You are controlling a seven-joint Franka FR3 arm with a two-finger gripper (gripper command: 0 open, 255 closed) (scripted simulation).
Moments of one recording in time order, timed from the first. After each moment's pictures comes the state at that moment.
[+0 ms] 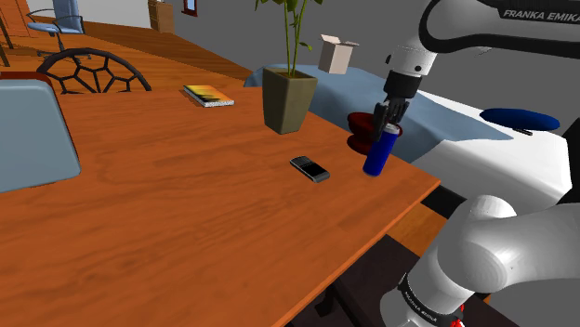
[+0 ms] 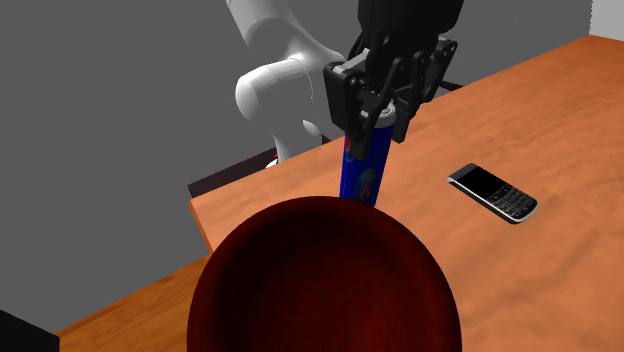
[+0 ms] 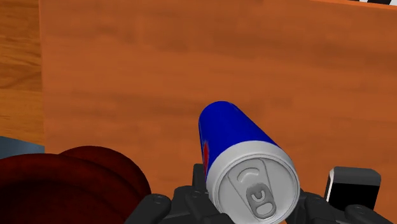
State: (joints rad) arm -0.02 -0.83 -0.19 -2.43 -0.14 1.60 -0.09
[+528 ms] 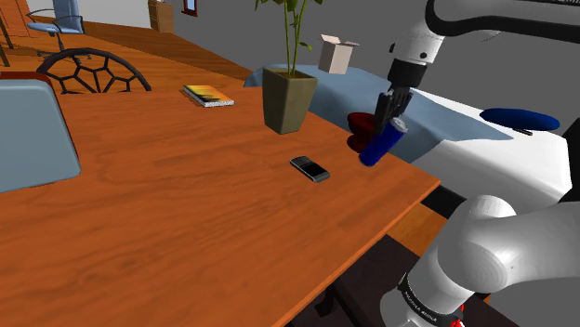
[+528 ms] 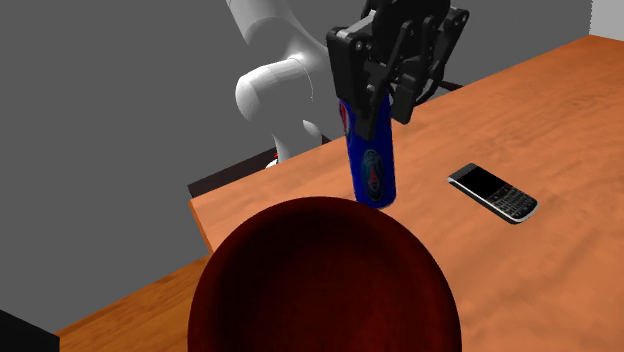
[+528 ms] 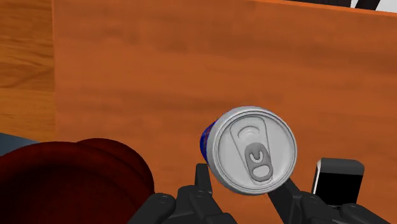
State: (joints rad) arm -0.02 -0.81 -0.18 -2.36 -0.13 1.54 -0.10
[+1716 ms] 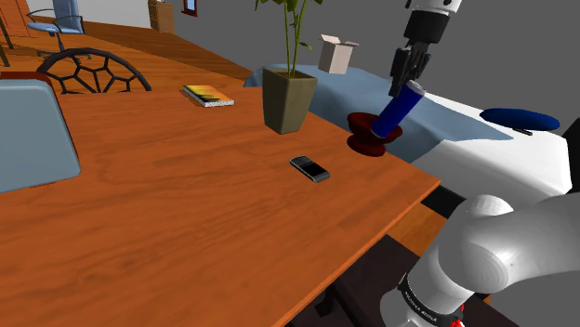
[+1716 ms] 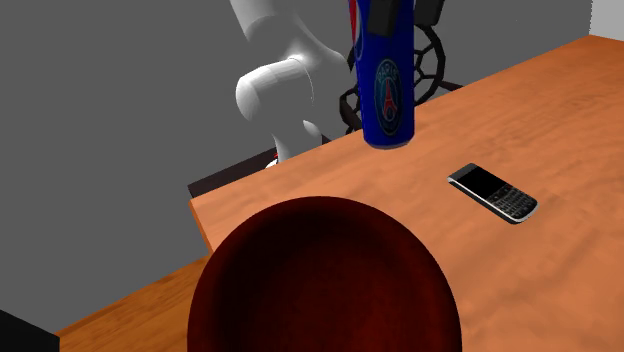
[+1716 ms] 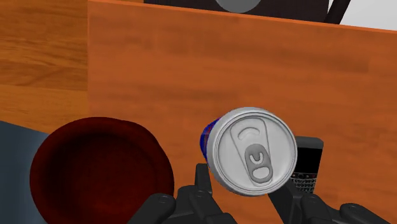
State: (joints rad) arm -0.01 -0.71 -0.17 -2.05 -0.11 1.33 -0.11
